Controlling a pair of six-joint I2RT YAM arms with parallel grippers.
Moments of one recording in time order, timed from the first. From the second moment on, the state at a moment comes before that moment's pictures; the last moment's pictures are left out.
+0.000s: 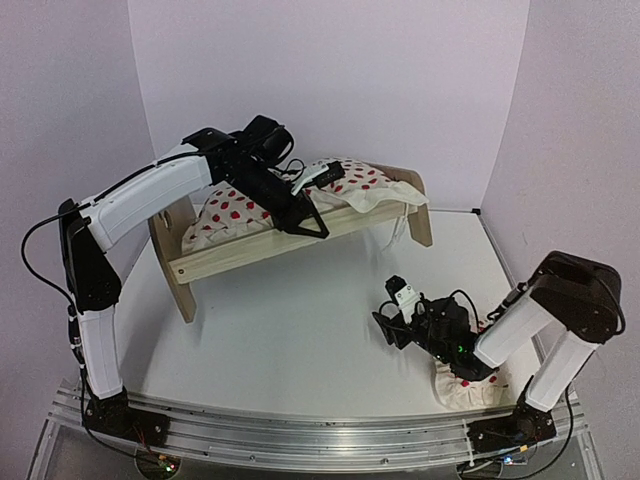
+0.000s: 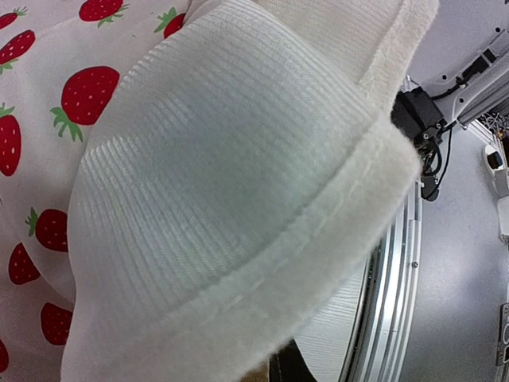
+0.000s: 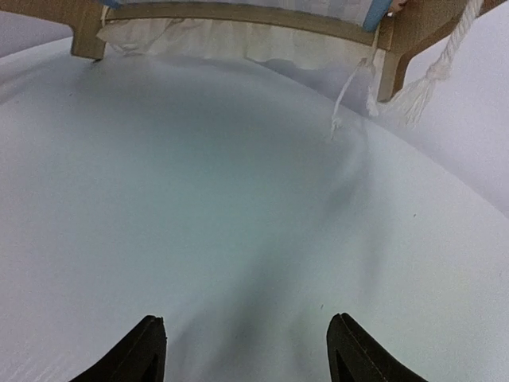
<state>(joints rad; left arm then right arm) -0.78 1.95 2.08 -1.00 0.57 0.29 0.84 1.69 0.32 1.03 0.27 -0.12</state>
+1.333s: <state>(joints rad) -0.78 1.94 2.06 -1.00 0.59 0.29 0.78 1.91 0.68 1.24 0.67 -0.44</state>
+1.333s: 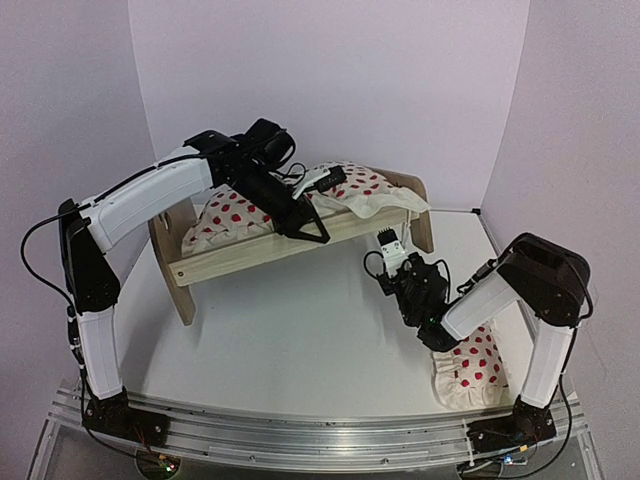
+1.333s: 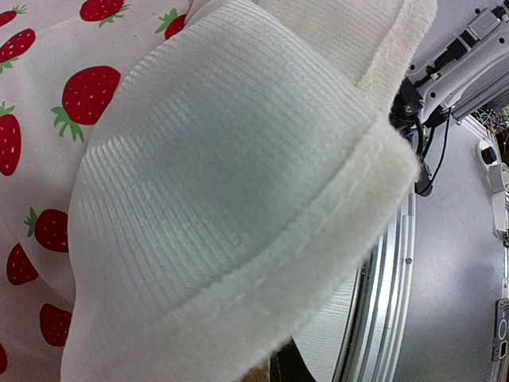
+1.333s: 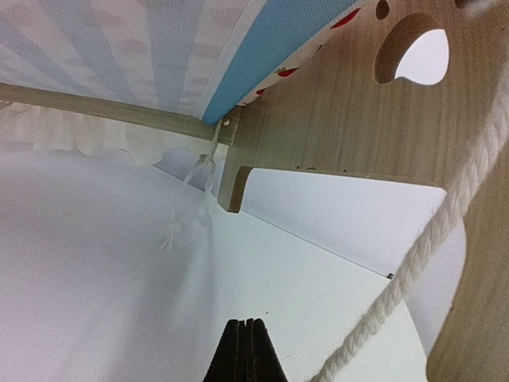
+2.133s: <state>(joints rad) -0.74 1.93 1.82 -0.87 0.50 0.43 0.95 1.51 0.31 0.81 0.43 0.14</state>
